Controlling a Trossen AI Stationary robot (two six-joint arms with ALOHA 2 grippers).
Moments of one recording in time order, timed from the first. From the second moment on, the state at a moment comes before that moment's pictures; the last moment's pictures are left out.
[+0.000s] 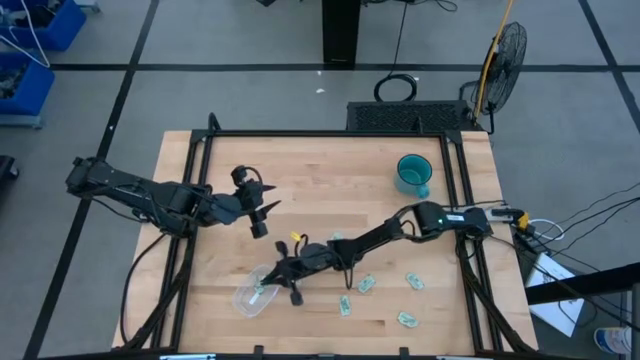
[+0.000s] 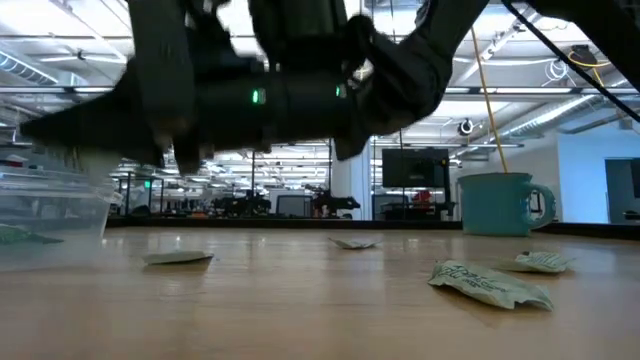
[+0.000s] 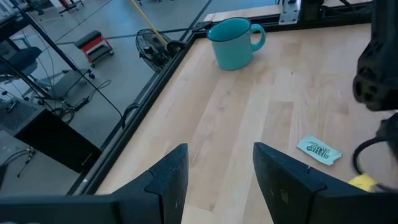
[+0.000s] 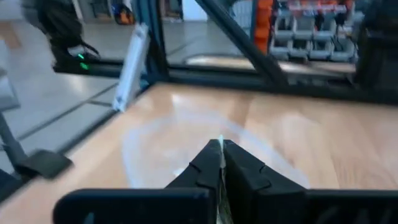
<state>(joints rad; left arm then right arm) -0.25 1.05 0.87 -0.40 -0.65 -0.09 0.24 2.43 1.52 0.76 -0.10 0.04</state>
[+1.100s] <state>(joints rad) -0.25 1.06 0.87 -0.45 -0.32 -0.13 0.28 2.00 1.48 -0.22 -0.08 -0.07</state>
